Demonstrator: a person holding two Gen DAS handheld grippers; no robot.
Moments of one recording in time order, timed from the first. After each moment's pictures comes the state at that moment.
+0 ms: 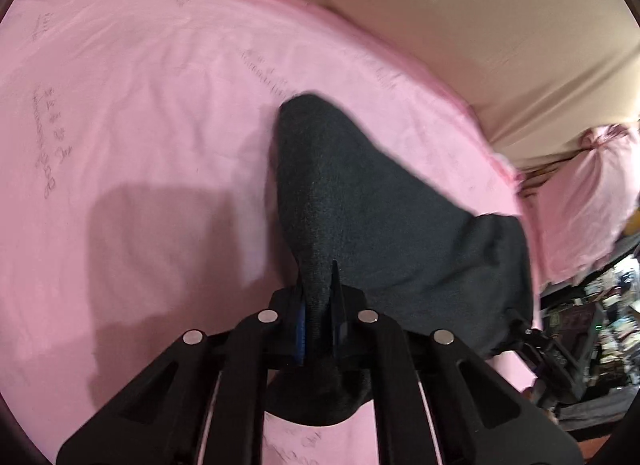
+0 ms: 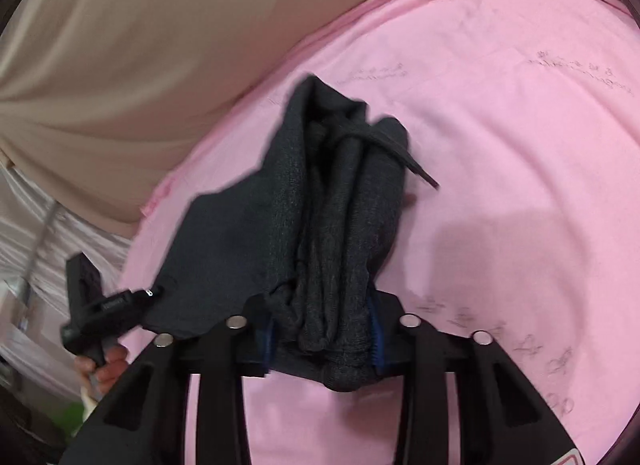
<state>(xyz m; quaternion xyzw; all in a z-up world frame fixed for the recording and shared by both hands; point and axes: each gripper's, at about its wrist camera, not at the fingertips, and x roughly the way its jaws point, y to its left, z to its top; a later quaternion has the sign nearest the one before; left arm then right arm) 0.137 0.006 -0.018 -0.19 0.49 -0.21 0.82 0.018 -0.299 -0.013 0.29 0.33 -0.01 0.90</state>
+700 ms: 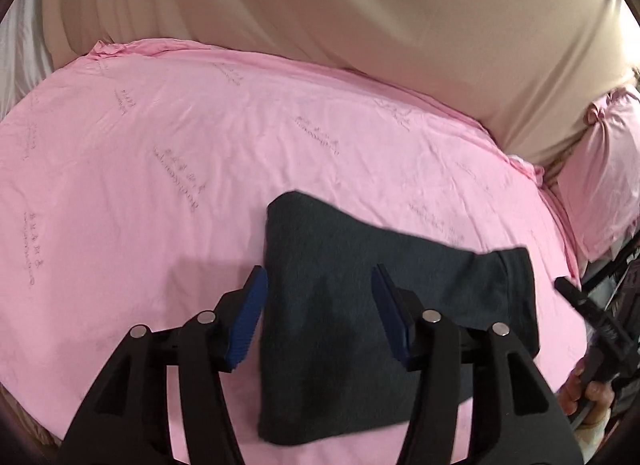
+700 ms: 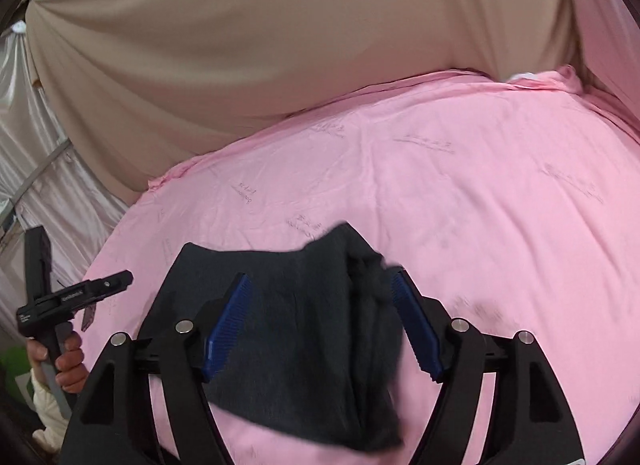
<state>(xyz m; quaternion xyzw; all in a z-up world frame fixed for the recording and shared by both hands) 0.059 0.034 0.045 -0.10 0.43 -0.13 0.89 0.026 -0.228 0.021 0.17 0.34 -0.02 0.93</state>
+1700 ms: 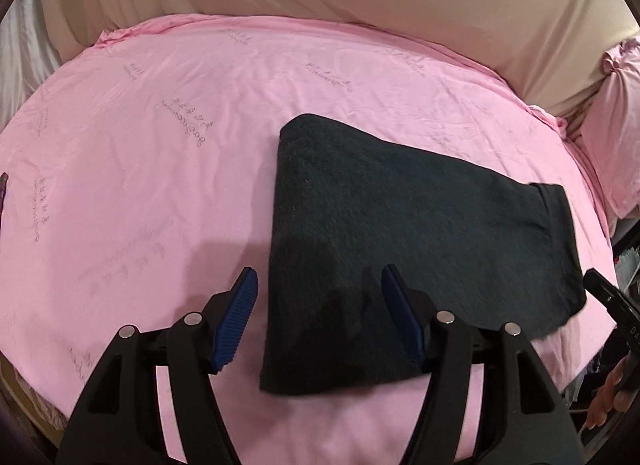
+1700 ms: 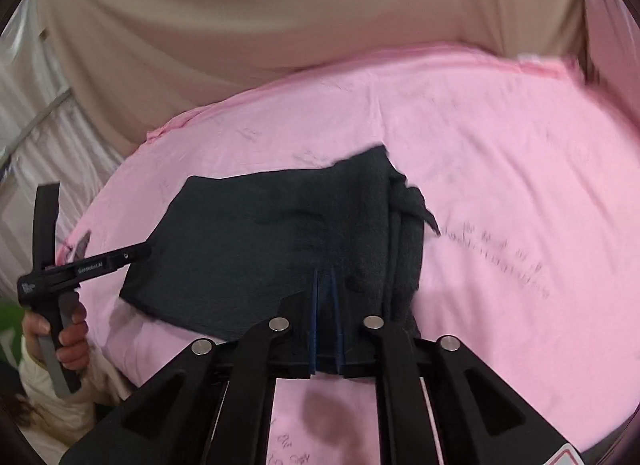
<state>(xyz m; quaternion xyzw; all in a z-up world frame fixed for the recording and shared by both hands) 0.010 0.019 0.006 -0.03 0.47 -0.10 0.88 -0.038 -0.172 0.004 0.09 0.38 -0.03 0.92</state>
